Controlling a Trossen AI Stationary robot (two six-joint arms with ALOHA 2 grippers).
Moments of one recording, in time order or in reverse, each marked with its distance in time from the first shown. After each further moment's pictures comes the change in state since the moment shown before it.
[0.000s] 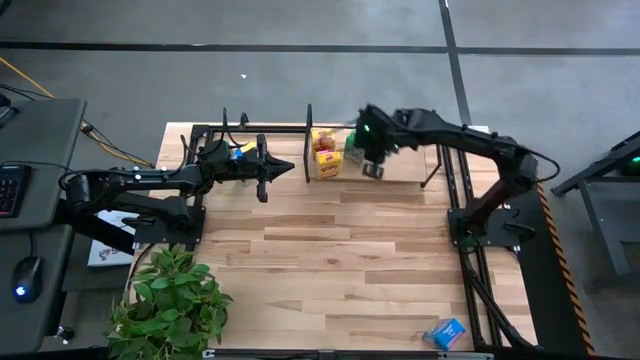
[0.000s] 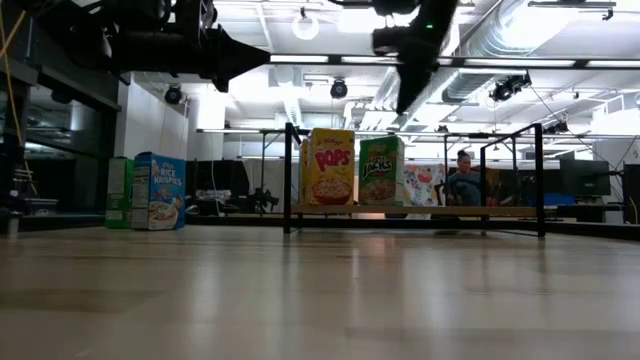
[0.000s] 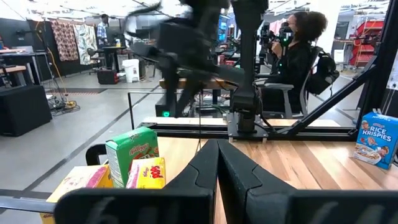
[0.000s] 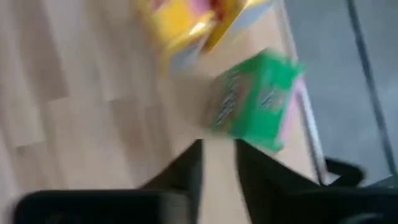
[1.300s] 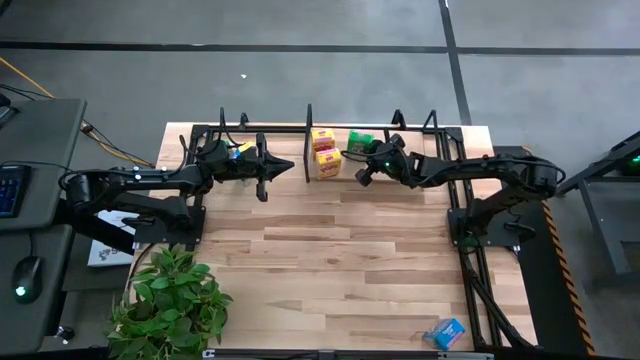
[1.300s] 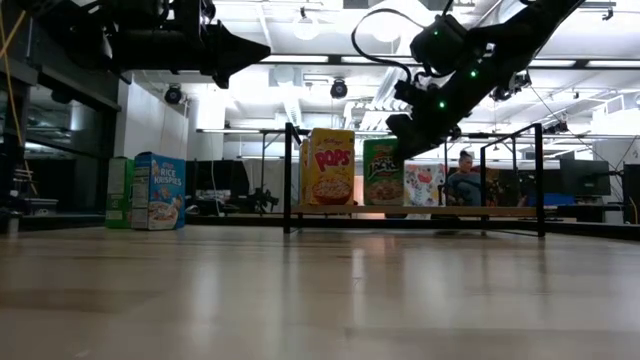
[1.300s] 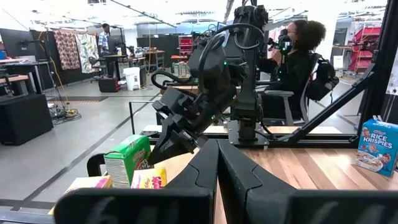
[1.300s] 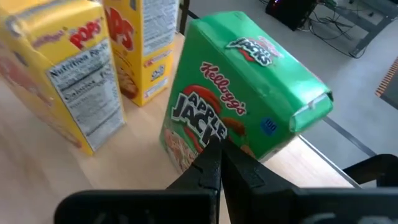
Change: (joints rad) left arm 0.000 0.000 0.000 0.037 0.000 0.000; right arm 0.024 -0.152 -0.799 1.152 0.323 0.250
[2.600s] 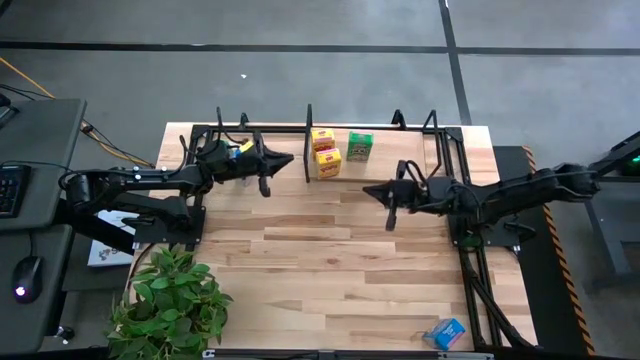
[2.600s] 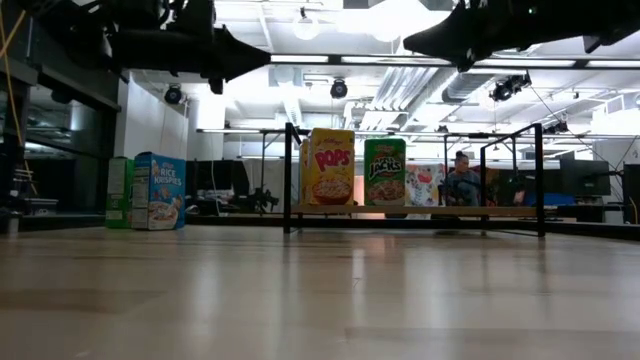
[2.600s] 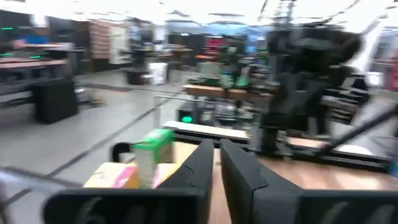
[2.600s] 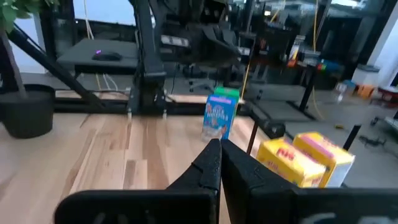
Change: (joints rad) left arm -0.005 0.000 0.000 0.001 -0.140 -0.081; right arm 0.413 -0.435 -0.268 0.400 -0.182 -0.196
